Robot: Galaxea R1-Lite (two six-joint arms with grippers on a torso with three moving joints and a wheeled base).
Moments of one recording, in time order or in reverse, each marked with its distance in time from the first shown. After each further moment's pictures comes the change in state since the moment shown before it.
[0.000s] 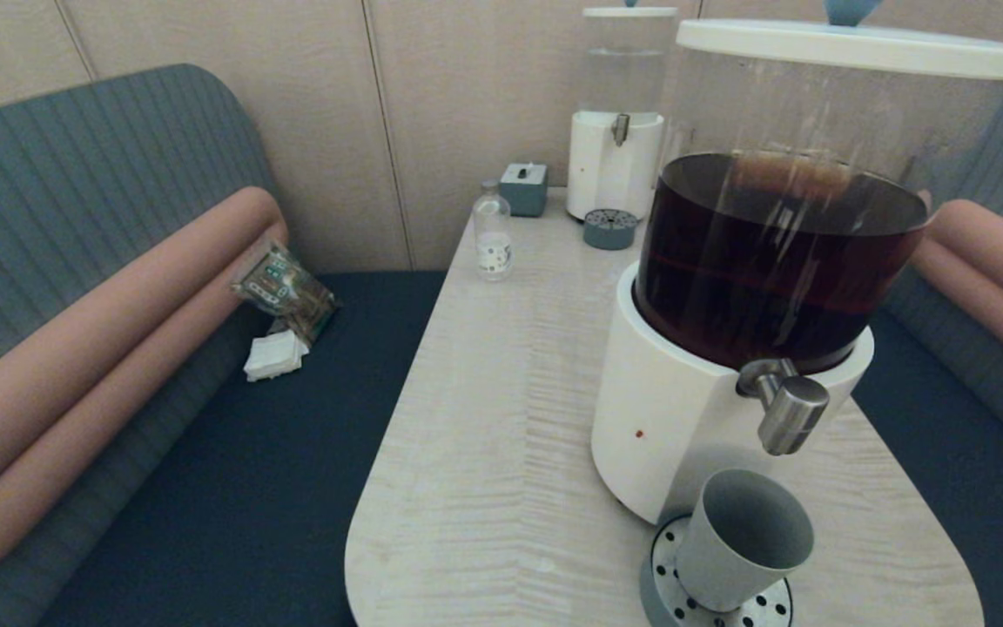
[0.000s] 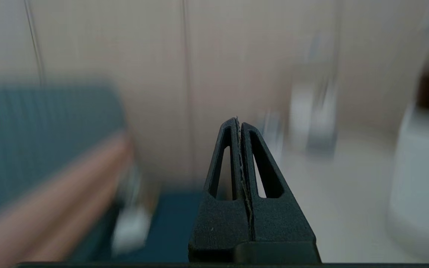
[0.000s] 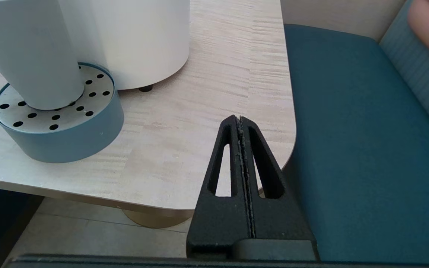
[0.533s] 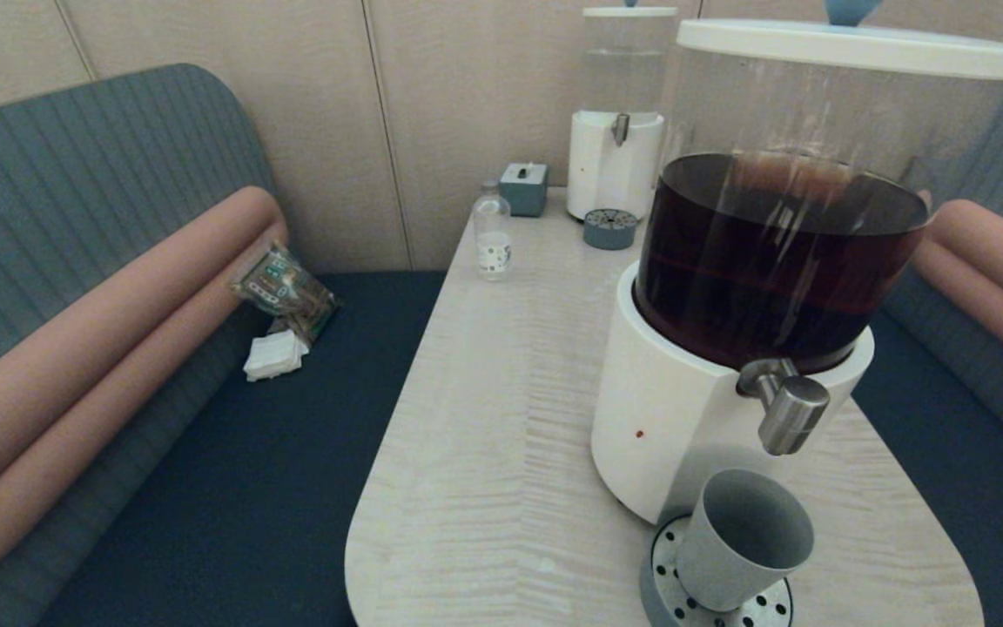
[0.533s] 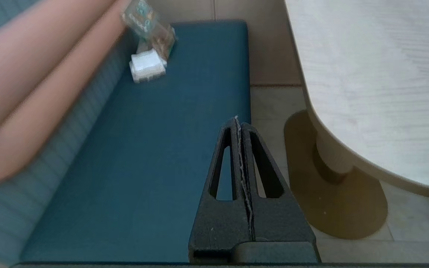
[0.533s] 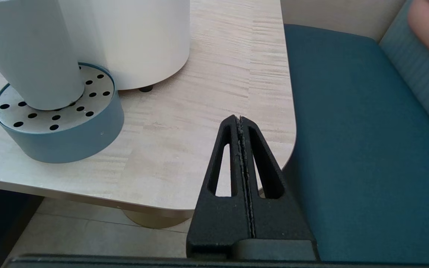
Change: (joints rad) left arm -0.002 -0.072 0.008 0.648 0.078 0.046; right arm 0.000 0.000 0.000 0.000 0.001 0.000
